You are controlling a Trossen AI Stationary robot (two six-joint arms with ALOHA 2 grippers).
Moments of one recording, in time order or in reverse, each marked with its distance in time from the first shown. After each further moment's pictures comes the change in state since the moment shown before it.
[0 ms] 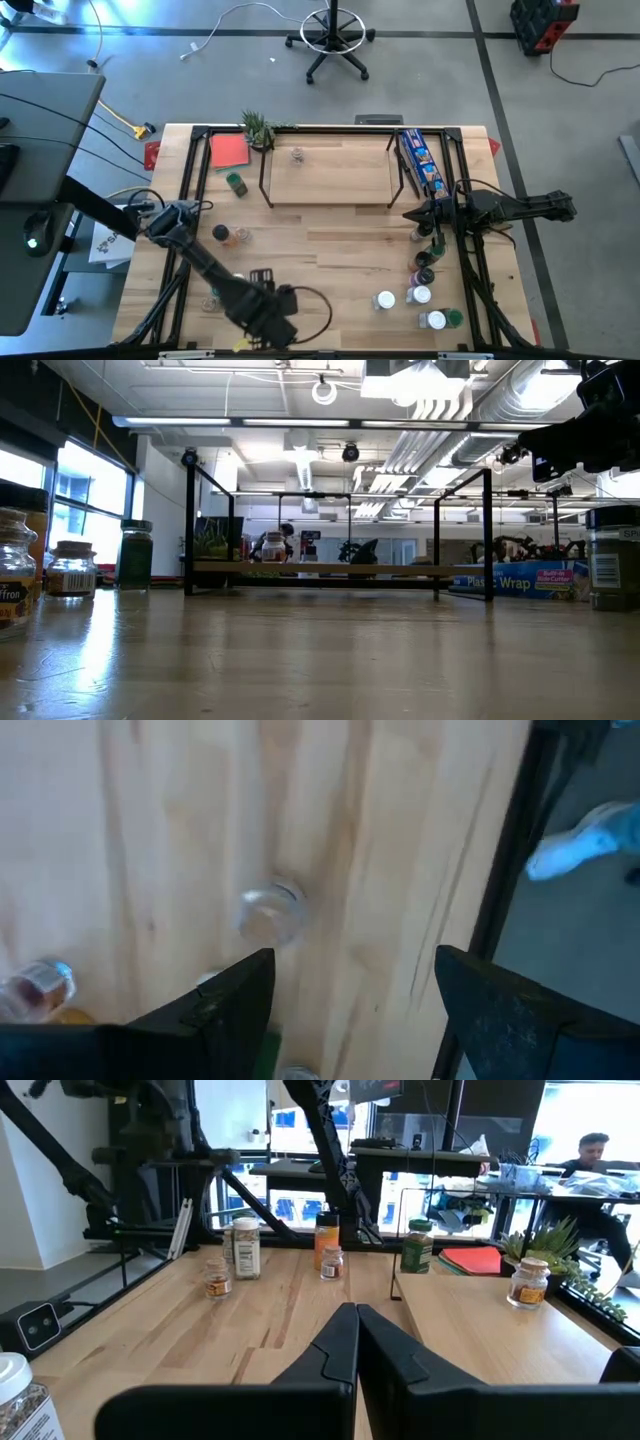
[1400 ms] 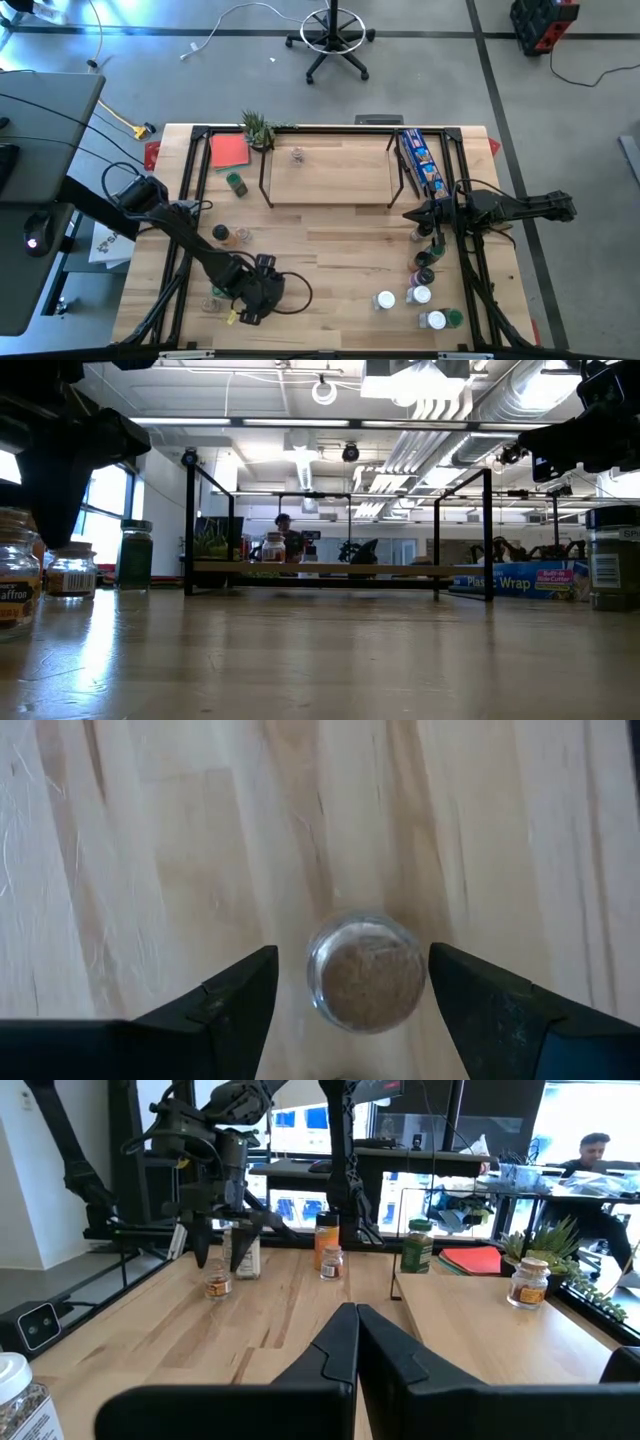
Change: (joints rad) left arm 0.045 -0.328 -0.808 0.746 -0.085 0.367; right arm 0.000 0.000 0.000 0.000 0.000 0.000
